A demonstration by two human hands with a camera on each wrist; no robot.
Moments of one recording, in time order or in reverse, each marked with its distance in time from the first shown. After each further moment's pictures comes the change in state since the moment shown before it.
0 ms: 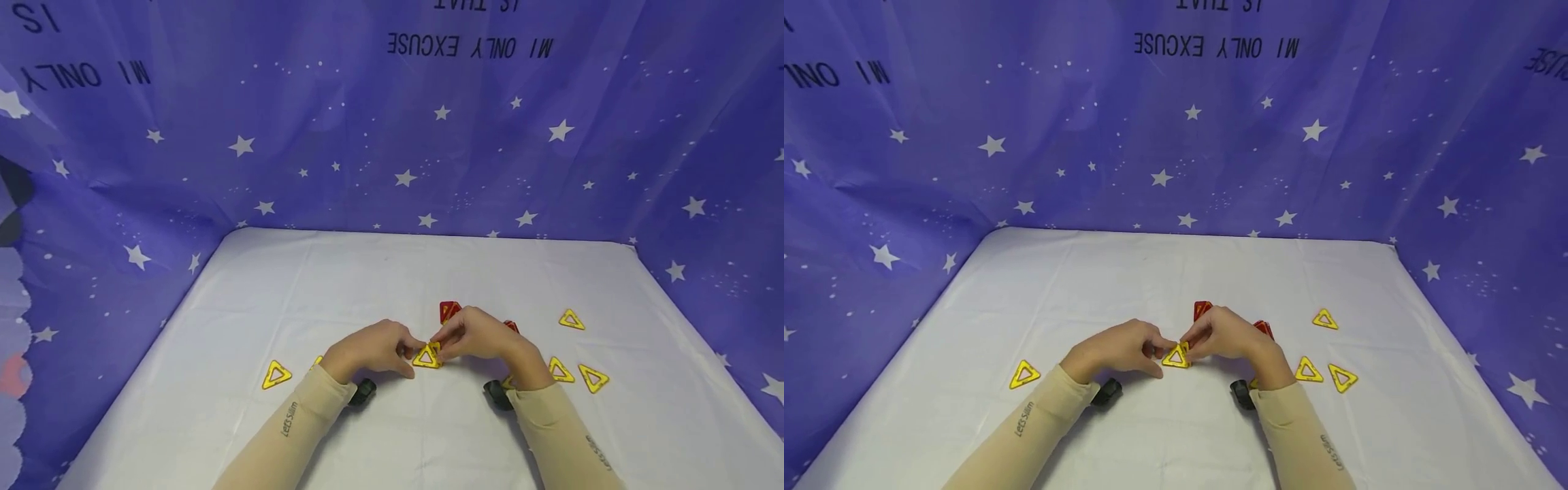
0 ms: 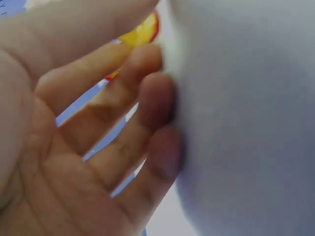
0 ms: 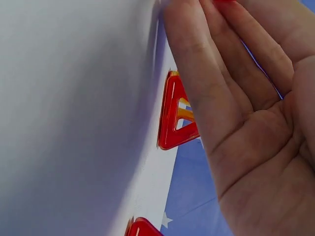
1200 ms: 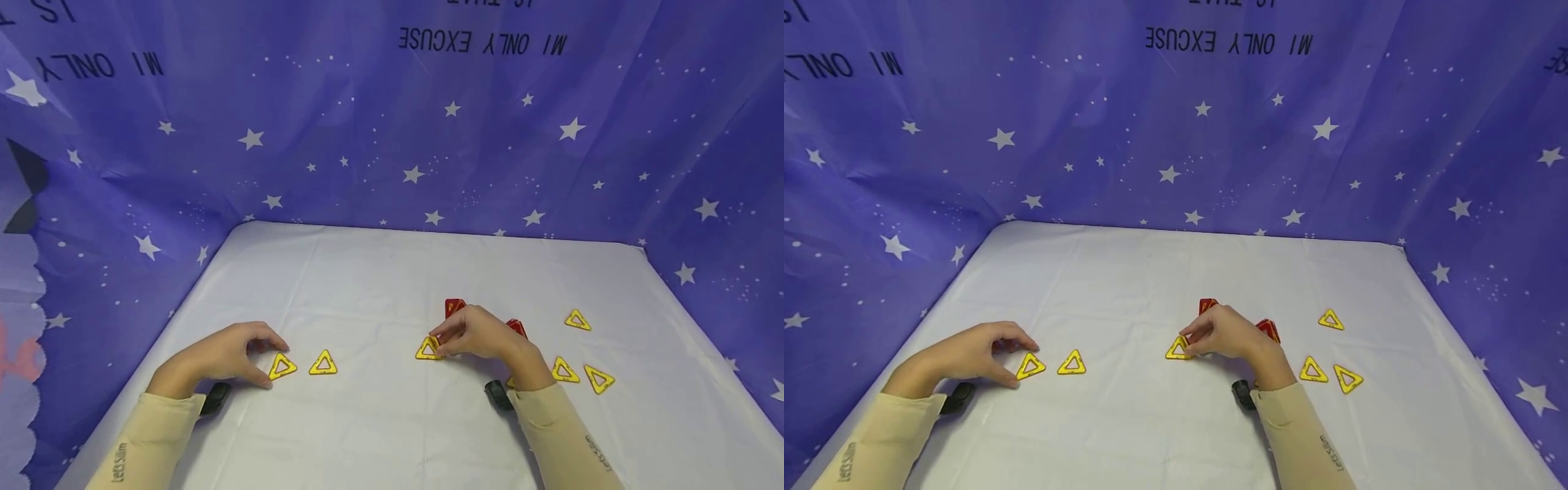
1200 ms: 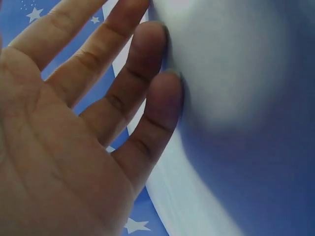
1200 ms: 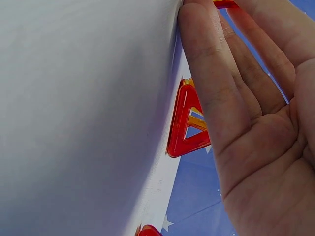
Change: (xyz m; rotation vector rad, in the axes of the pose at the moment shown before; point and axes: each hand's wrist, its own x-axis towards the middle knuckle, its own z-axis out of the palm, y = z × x) left_hand -0.197 -0.104 -0.068 -0.060 0.178 -0.225; right_hand 0.007 -0.003 0.011 -0.052 0.062 0.077
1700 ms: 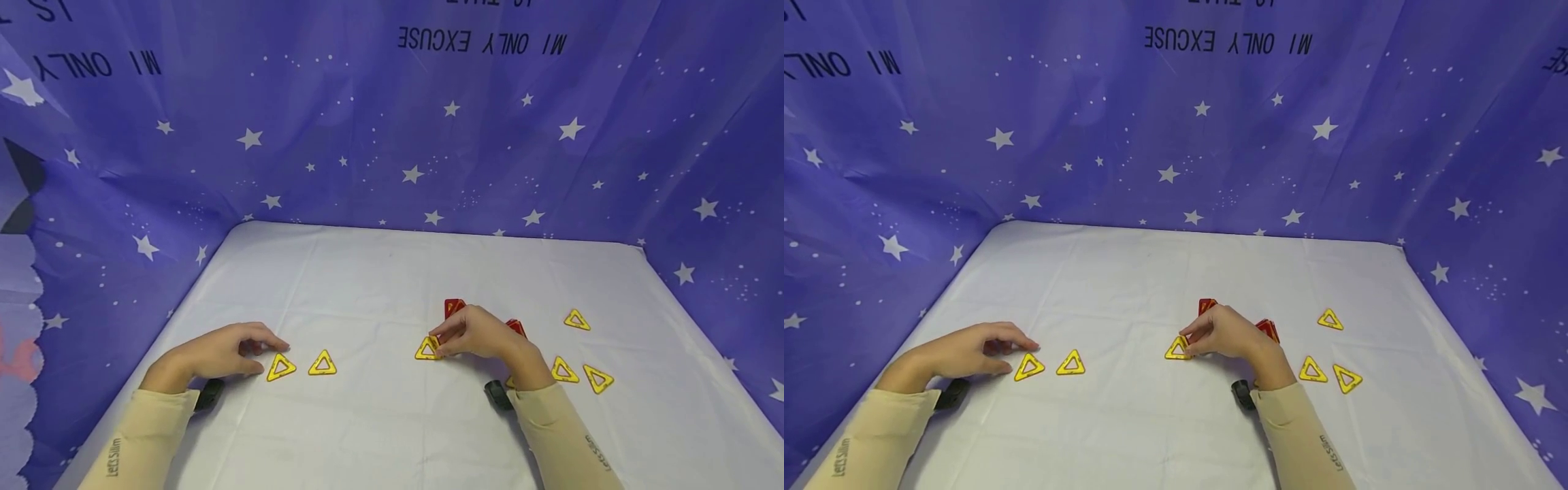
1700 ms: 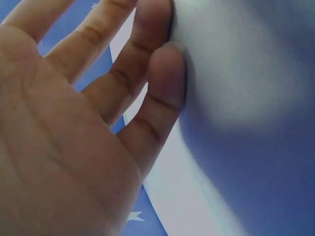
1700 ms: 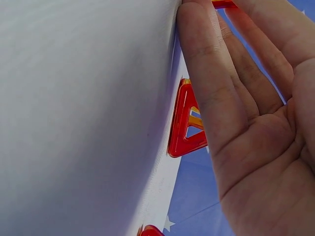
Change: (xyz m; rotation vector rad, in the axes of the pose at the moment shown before) left_hand -0.001 -0.014 -0.008 -0.070 -0.073 0.068; right_hand 0.000 -0.001 -0.001 0.000 0.006 0.033
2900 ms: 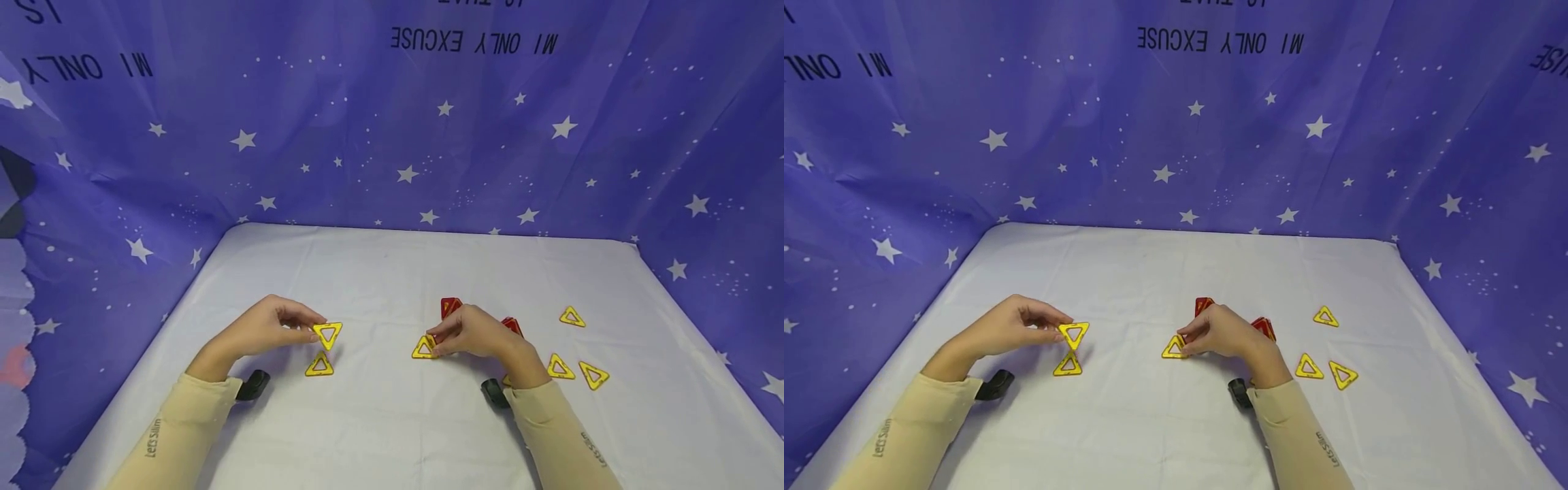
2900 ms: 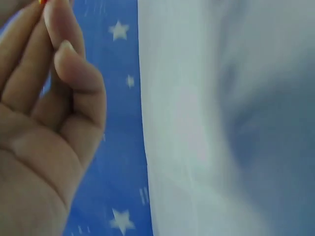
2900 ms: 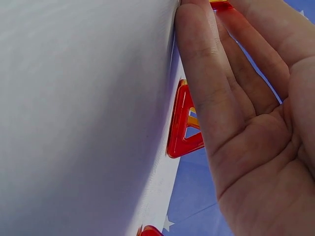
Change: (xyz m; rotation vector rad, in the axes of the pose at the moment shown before) left_hand 0.059 0.053 0.014 -0.183 0.164 0.065; right_hand -0.001 0.003 0.001 0.016 -0.003 -0.040
